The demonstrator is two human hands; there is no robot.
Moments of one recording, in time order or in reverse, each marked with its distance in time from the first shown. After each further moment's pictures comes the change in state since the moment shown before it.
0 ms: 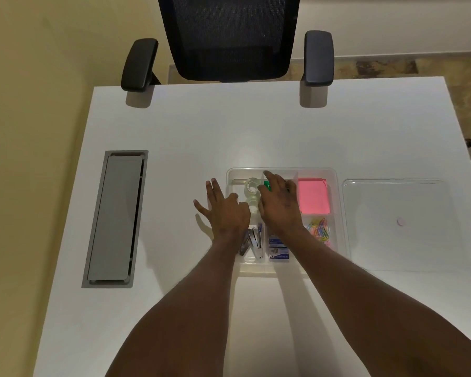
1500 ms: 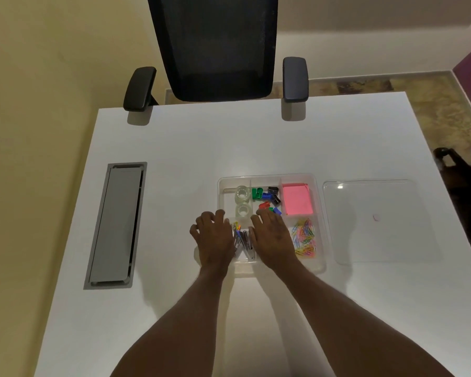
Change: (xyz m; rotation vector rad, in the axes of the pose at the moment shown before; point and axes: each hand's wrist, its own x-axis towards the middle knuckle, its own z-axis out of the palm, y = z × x) left_hand -0.066 -0.038 0.019 0.121 0.350 0.158; right_hand -0.090 0.000 0.025 -0.038 0.073 -0.151
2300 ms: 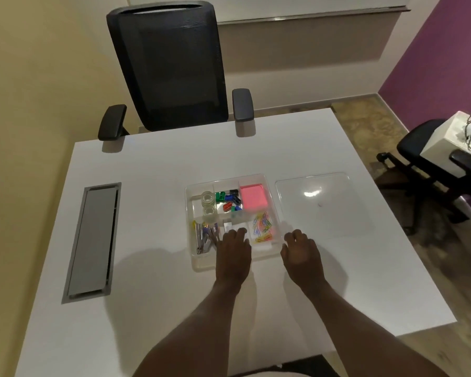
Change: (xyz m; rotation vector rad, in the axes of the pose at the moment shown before) left_hand -0.111 0.080 -0.019 -0.348 -0.169 0.324; right_hand -0.168 0.071 -0.063 -0.184 0.293 0.304
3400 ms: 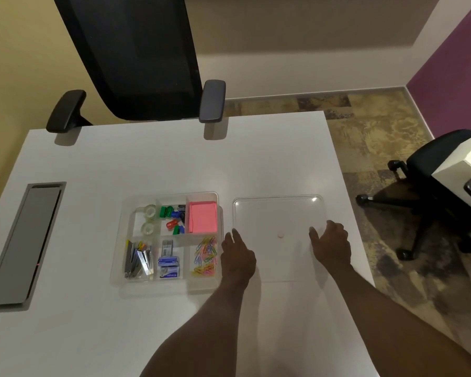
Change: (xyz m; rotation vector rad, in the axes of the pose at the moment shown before) left_hand 0.123 0.172 0.140 -0.051 -0.301 -0.444; right_hand 0.126 0.285 0.081 0.336 -0.513 0.604
